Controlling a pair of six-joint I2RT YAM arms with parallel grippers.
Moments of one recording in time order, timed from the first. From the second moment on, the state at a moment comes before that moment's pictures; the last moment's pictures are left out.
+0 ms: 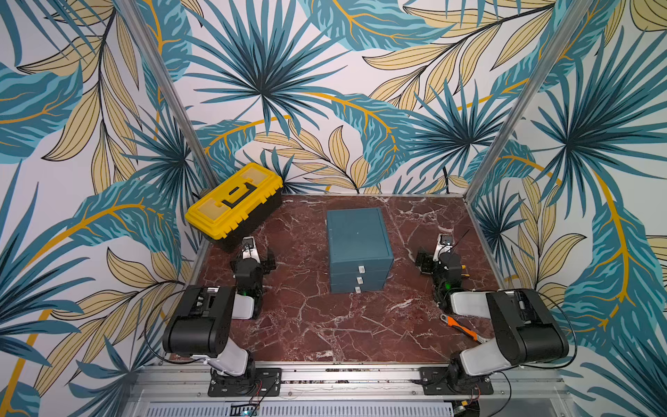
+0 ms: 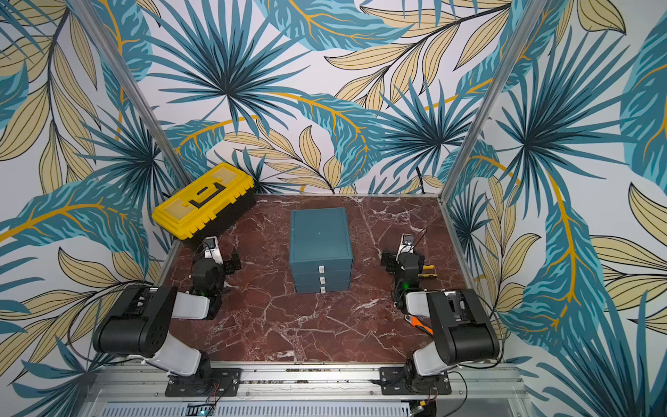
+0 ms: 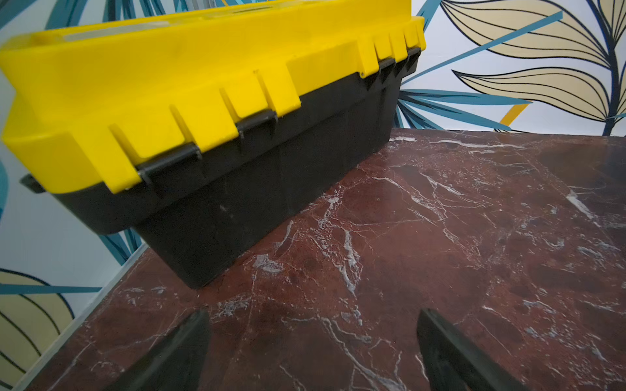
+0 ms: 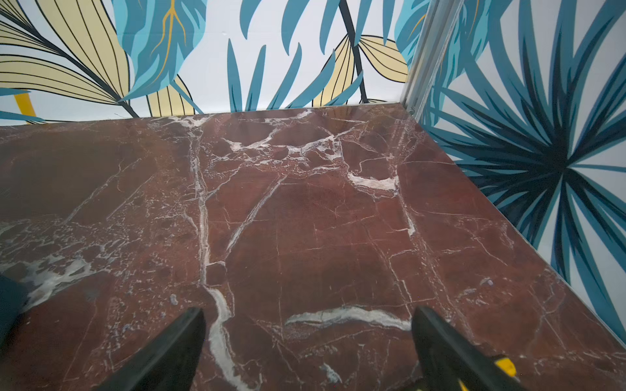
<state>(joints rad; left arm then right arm) -0.02 1.57 0.32 1.00 -0.25 -0.03 0.07 1.52 0.40 0.80 0.29 0.07</state>
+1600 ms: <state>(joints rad) -0.26 1.20 0.87 -0.37 0.22 -0.65 0.09 1.41 1.22 -0.42 -0.03 0.80</state>
